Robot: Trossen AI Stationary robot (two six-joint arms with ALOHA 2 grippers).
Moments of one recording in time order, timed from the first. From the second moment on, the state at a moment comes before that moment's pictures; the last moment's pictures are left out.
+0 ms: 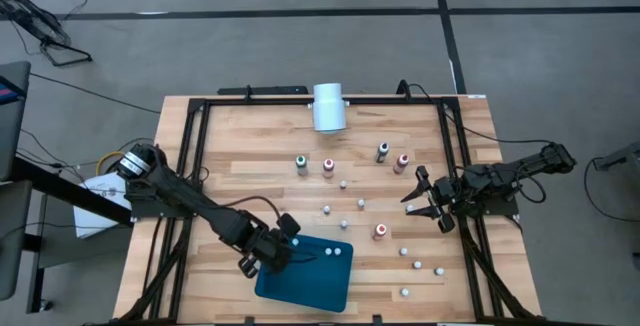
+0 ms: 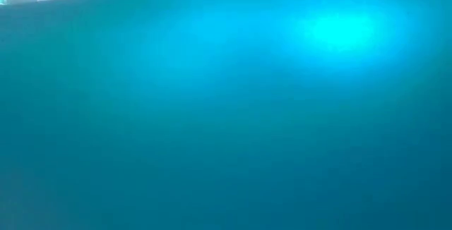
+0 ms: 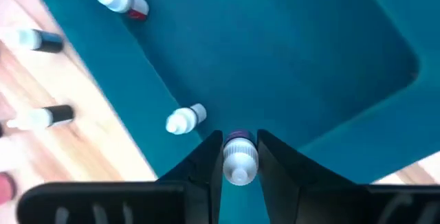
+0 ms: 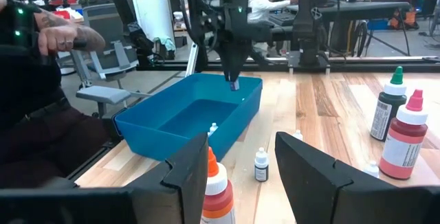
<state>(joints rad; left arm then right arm) -0.53 1.70 1.19 -0.69 -0.15 0.32 0.31 0.10 0.01 0.01 -0.03 0.03</state>
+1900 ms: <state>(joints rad) -0.47 1.63 1.13 -0.60 -0.19 0.27 0.31 0.10 0.01 0.01 -0.03 0.03</state>
